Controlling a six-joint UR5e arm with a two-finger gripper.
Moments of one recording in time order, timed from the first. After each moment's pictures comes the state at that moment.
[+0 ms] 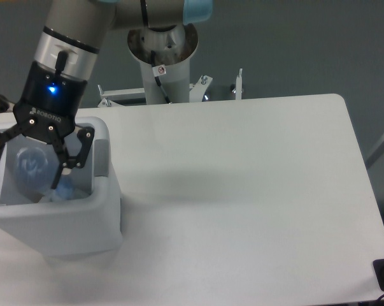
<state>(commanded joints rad) 2.20 -1.68 -1.53 -0.69 1.07 -0.07</state>
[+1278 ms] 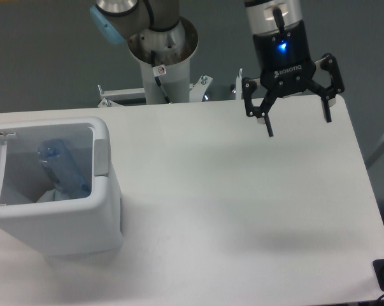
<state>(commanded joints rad) 2.62 -1.59 -1.60 -0.95 1.61 0.86</state>
